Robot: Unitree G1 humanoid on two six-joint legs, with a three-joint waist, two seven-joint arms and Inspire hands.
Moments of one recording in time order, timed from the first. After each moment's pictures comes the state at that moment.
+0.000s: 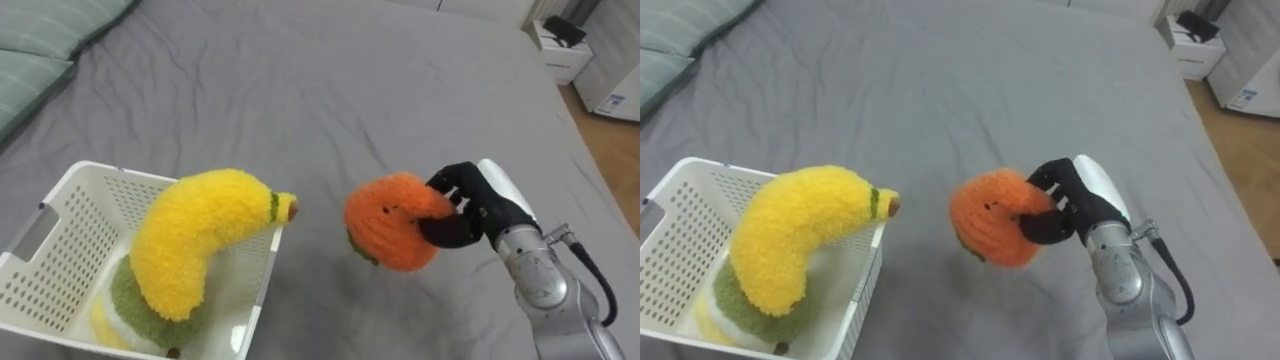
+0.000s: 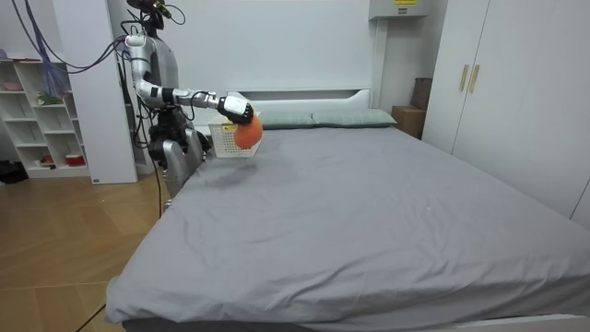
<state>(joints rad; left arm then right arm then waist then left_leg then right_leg) 0.23 0.16 0.16 0.94 0.25 0.08 0.34 -0.03 -0.31 0.04 0.05 -0.51 0.13 0.14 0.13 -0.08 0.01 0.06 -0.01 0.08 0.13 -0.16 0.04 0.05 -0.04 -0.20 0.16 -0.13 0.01</state>
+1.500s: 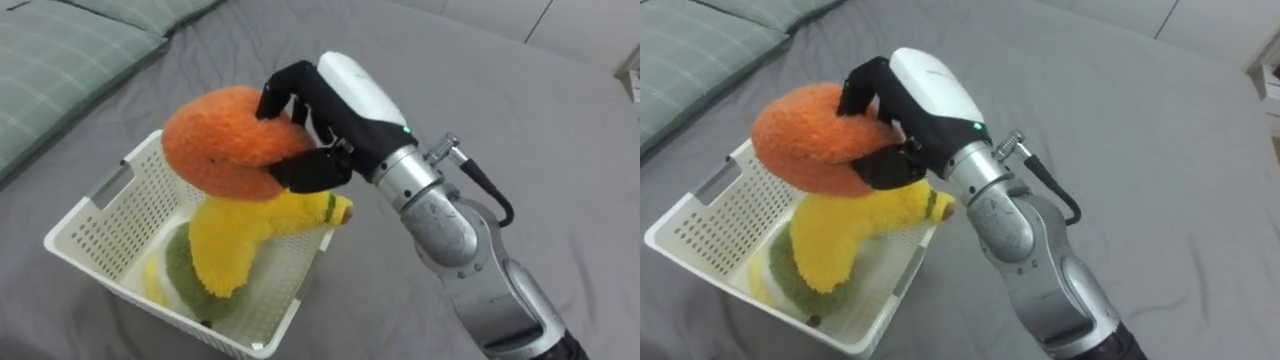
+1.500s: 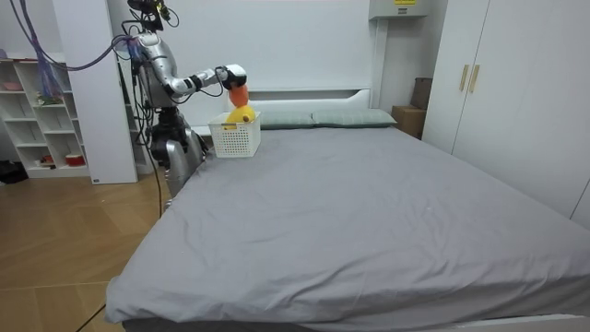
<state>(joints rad) 0.12 0.20 0.08 1.01 0.30 0.08 0.32 -0.29 -0.23 0.46 -0.24 -0.51 0.13 0.17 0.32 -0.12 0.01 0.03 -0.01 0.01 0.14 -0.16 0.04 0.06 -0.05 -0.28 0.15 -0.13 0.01</state>
